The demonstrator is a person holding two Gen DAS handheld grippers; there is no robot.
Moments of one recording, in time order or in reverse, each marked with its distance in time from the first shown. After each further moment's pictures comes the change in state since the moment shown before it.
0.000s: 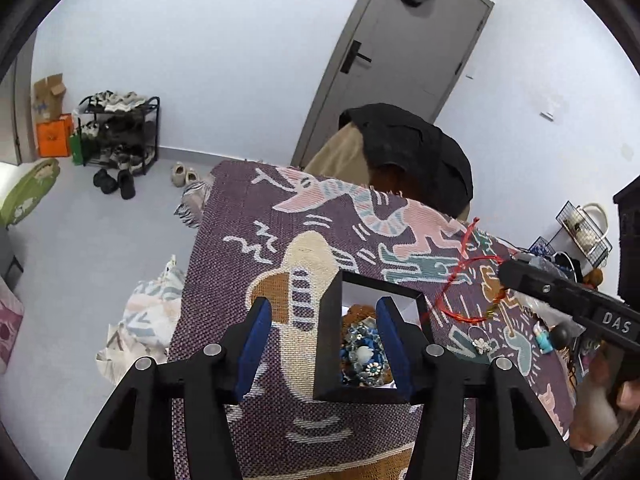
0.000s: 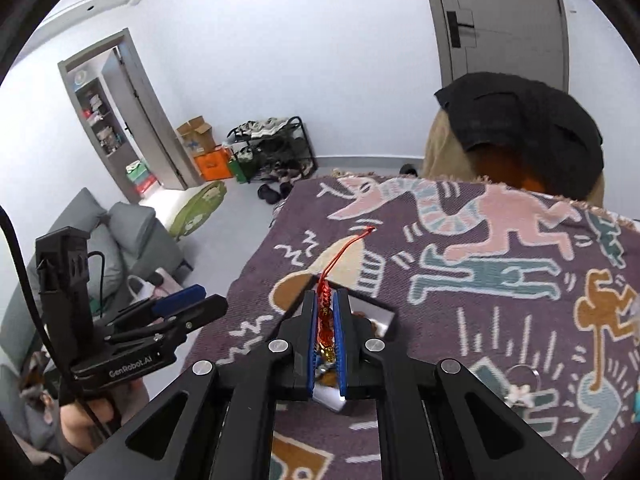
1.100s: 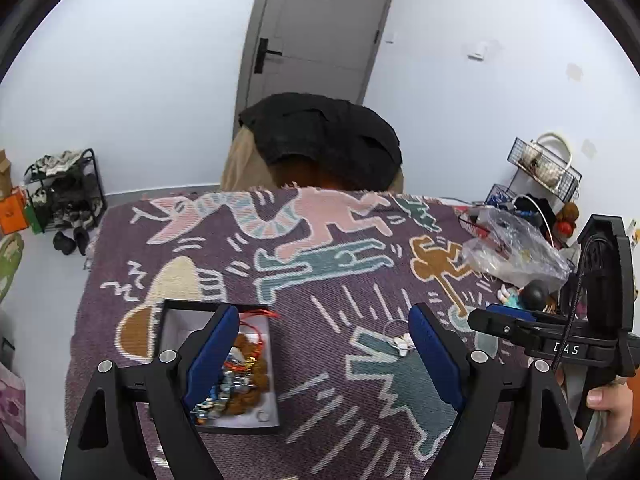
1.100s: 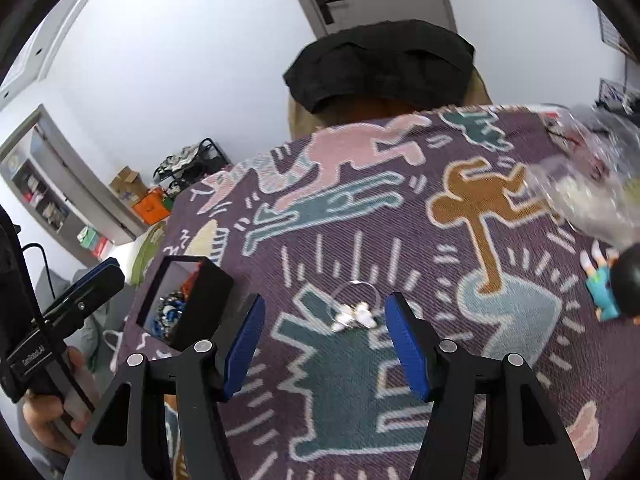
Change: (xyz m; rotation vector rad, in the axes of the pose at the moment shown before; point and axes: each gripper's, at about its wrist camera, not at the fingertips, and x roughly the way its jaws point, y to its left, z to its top) left arm 0.033 -0.159 -0.011 0.258 0.026 -0.090; right arm -0.074 -0.175 -0.091 0.343 -0.028 -0.150
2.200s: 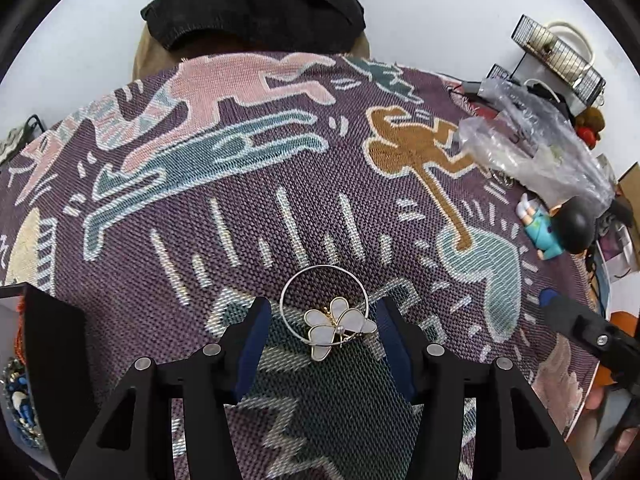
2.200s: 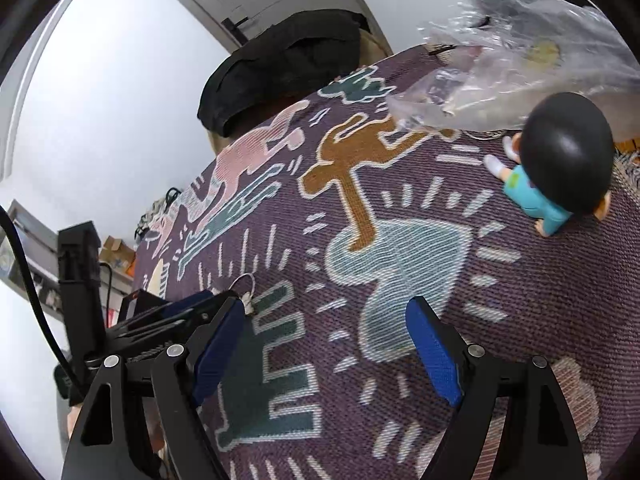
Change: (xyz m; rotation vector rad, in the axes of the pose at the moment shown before) left arm 0.169 -0.094 -0.028 0.080 0.402 -0.024; right arm -0.009 -0.123 -0.040 0.298 -0.052 0.002
